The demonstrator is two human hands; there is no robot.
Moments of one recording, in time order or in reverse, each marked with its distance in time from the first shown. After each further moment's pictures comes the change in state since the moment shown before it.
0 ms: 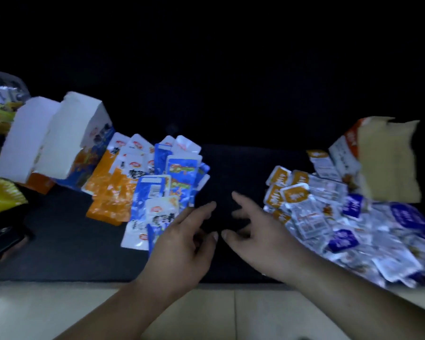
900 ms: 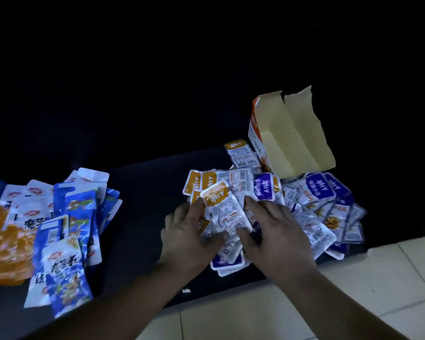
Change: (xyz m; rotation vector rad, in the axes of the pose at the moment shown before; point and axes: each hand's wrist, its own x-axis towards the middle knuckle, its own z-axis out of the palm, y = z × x) left_hand 0.073 0.076 0.177 0.427 -0.189 -0.114; right_hand -0.026 0.189 -0.102 -0.409 0.485 -0.048
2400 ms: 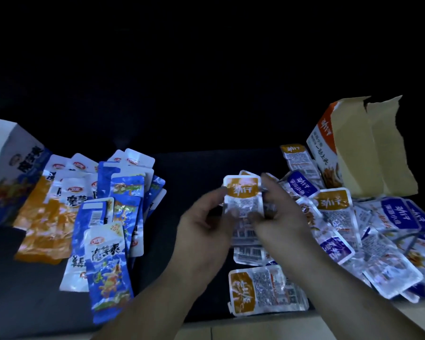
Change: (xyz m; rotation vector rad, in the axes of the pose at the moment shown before) left_hand -0.006 -0.025 -0.059 -1.091 0.112 -0.131; right_hand 0.059 -0.103 0.022 0.850 -0.224 0.256
